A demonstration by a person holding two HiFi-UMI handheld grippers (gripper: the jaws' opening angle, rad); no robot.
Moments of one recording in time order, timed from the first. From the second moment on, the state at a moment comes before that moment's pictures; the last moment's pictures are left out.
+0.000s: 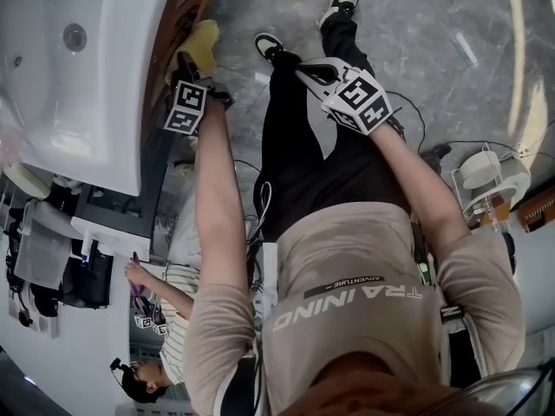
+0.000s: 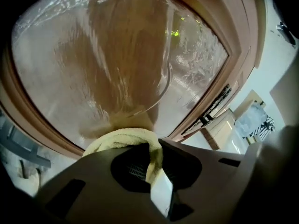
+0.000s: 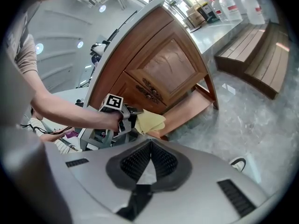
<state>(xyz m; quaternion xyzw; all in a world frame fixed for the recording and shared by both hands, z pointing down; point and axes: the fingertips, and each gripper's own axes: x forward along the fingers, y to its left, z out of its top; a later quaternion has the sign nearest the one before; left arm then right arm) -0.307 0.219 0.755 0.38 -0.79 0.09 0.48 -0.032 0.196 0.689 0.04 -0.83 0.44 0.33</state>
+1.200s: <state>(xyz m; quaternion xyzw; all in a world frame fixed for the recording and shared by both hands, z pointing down) -0.247 0.111 0.763 0.38 -0.79 0.06 0.48 0.007 0.132 0.697 0.03 -0.82 0.46 0.33</state>
